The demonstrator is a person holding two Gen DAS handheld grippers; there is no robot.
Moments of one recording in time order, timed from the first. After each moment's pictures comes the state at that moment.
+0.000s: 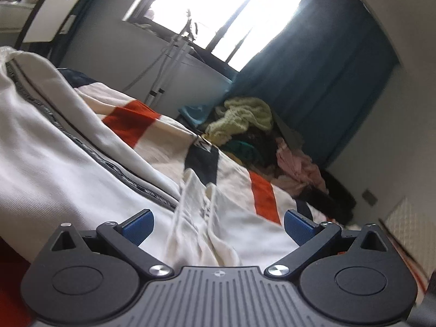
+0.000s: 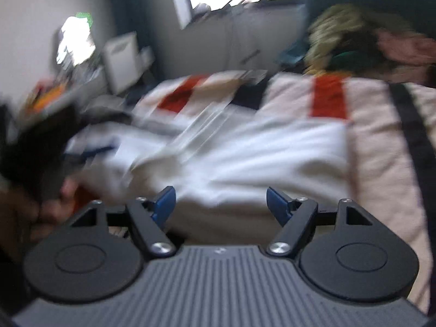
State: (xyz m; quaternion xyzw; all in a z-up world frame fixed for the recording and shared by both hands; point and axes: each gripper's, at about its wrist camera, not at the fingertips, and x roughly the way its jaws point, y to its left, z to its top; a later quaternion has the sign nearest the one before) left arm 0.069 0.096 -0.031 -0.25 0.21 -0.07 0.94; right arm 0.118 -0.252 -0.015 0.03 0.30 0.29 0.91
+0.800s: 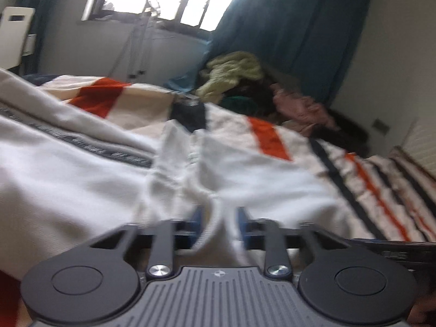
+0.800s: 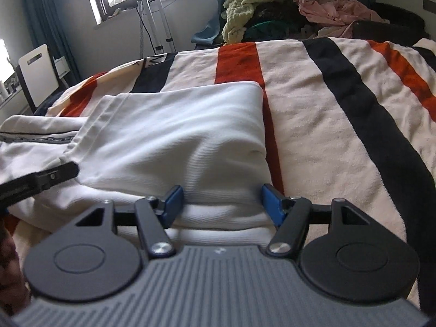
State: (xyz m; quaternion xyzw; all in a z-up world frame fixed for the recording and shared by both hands) left arm 0.105 0.049 -0.079 -0.14 0.28 -0.06 0.95; right arm 0.154 -0.263 -0.069 0.05 0.36 0.14 0.92
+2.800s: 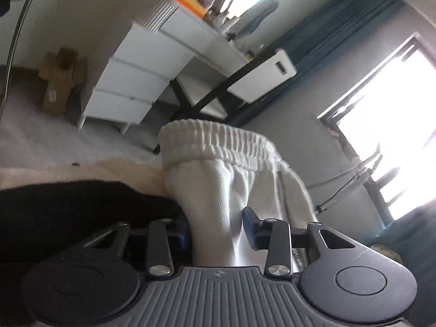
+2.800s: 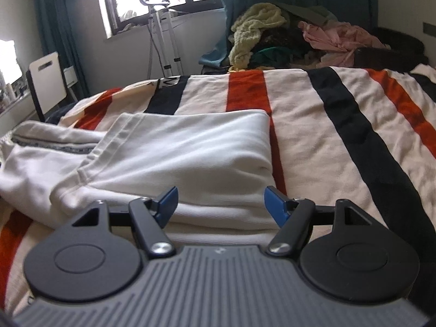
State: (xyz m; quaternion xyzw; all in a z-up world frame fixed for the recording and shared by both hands) left arm 0.018 0.344 -0.070 -0.45 0.11 0.34 0.81; right arm 0.131 -0.254 -0.045 0.03 0.31 0.14 0.94
